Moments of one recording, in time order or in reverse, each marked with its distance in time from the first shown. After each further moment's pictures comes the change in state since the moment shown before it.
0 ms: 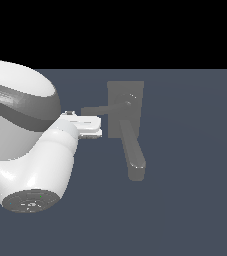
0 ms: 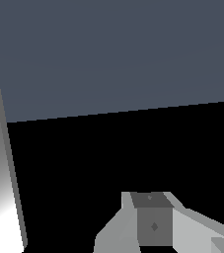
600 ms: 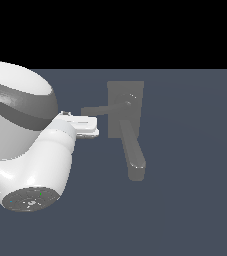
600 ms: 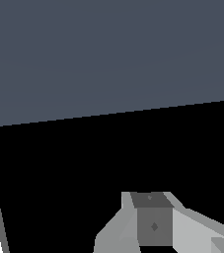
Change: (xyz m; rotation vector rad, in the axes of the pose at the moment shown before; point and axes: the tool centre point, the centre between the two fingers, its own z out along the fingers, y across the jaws) arm 0.003 0.013 0.002 -0.042 0.012 0.020
